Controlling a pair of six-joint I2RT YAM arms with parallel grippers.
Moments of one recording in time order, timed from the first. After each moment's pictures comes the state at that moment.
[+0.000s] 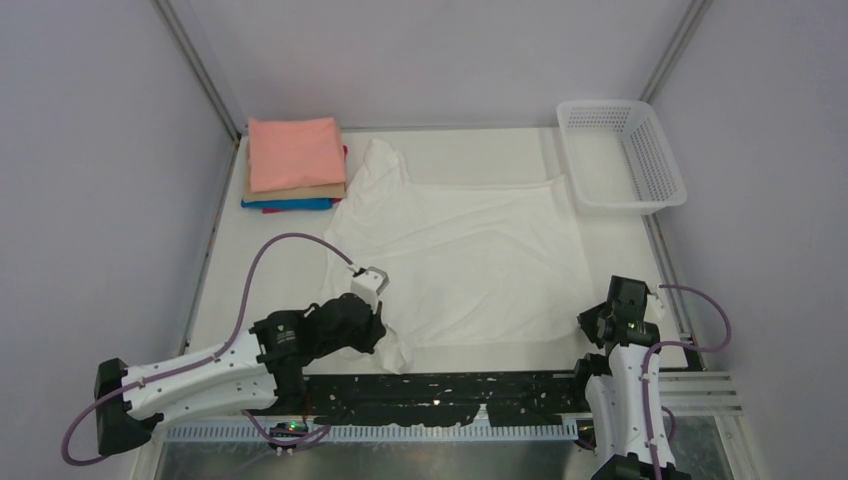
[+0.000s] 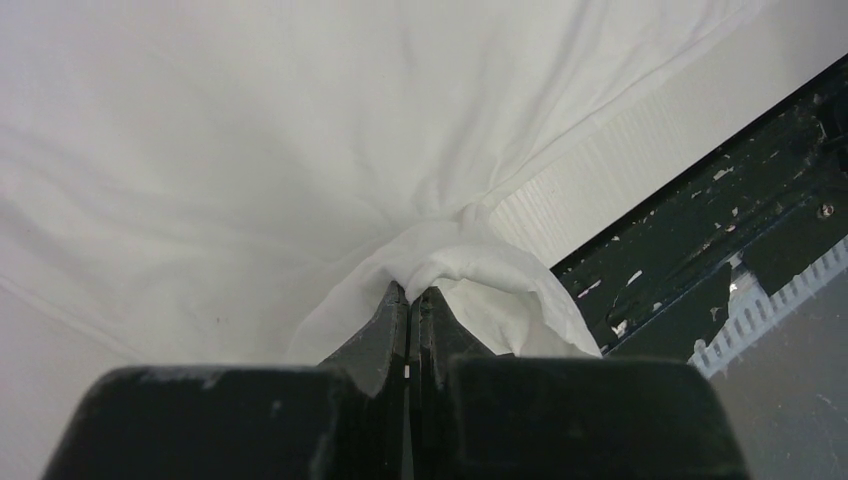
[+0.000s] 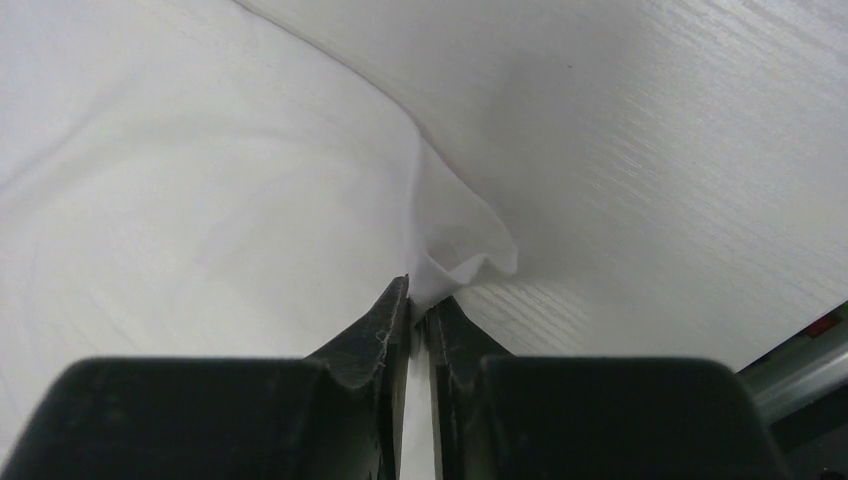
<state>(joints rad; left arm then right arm) -1.13 0.73 0.55 -0.59 -0.26 -0.58 -0.27 0.57 0.31 -0.77 0.07 0.86</state>
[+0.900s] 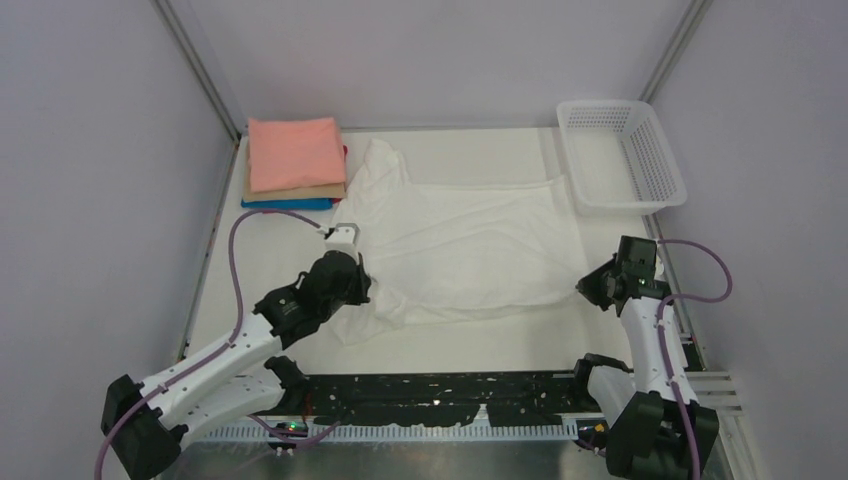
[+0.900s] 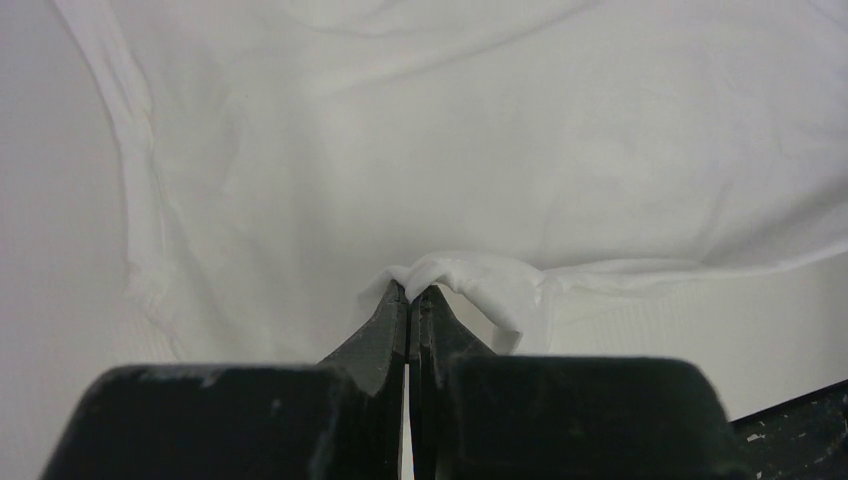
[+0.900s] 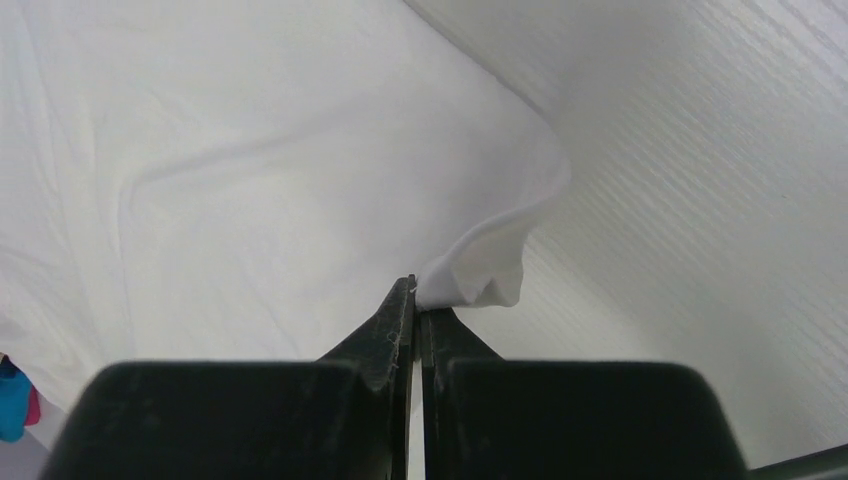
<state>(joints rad) -0.78 0.83 0.59 -0.42 -0.33 -0.57 -0.27 0.88 0.53 -0.64 -0.07 0.76</state>
